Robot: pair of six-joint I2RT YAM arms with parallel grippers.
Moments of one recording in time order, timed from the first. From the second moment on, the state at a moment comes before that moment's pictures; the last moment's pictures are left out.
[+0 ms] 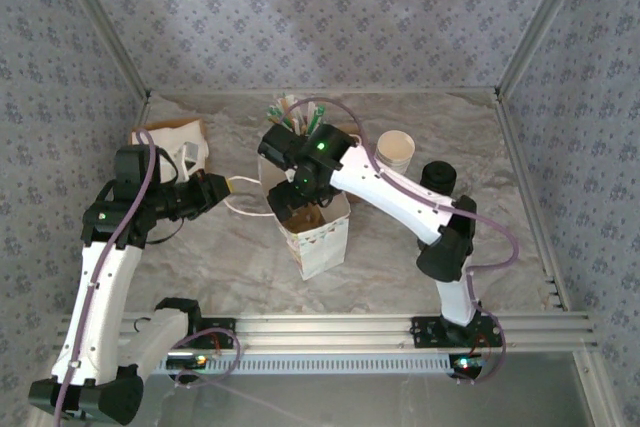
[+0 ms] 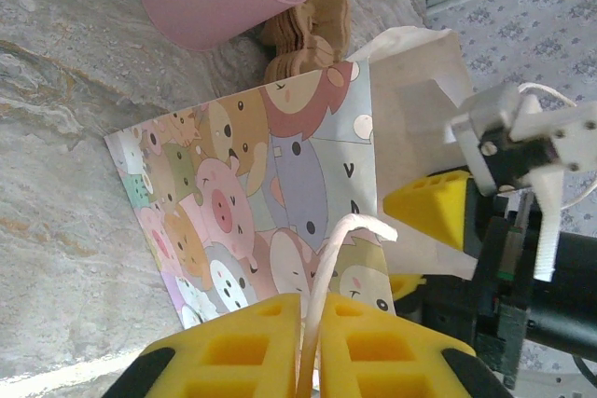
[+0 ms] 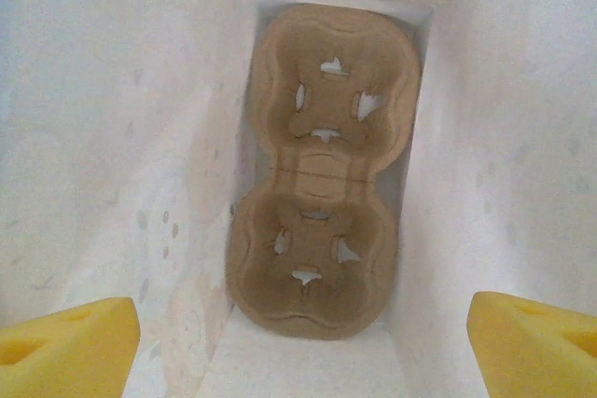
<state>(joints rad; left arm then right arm) -0.12 0.88 1.14 -1.00 0.62 -0.63 1.02 1.95 2.14 -1.46 0.08 0.45</state>
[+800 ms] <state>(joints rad) -0.12 0.88 1.14 -1.00 0.62 -0.64 1.04 1.70 2.07 -1.27 0.06 0.45</state>
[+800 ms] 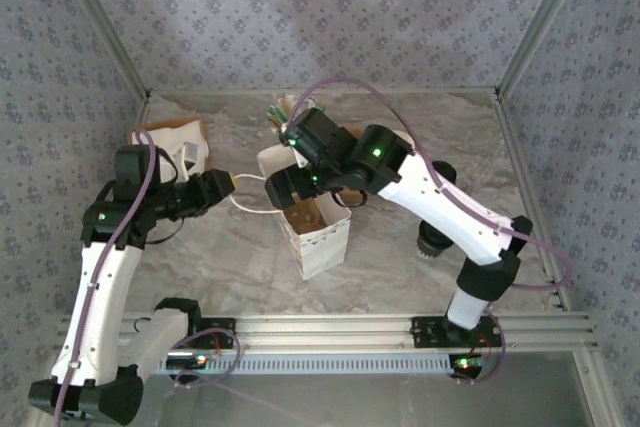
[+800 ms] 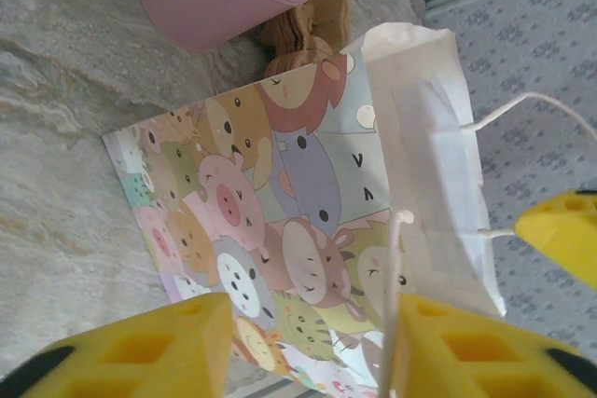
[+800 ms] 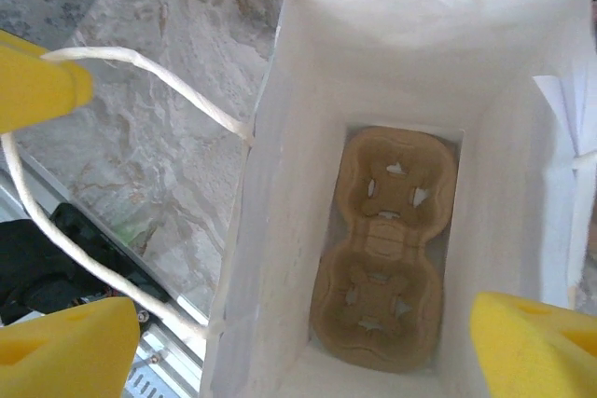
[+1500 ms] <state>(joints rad) -0.12 0.57 1.24 -1.17 0.47 -0.60 0.97 1.21 1.59 -1.17 0.06 0.49</state>
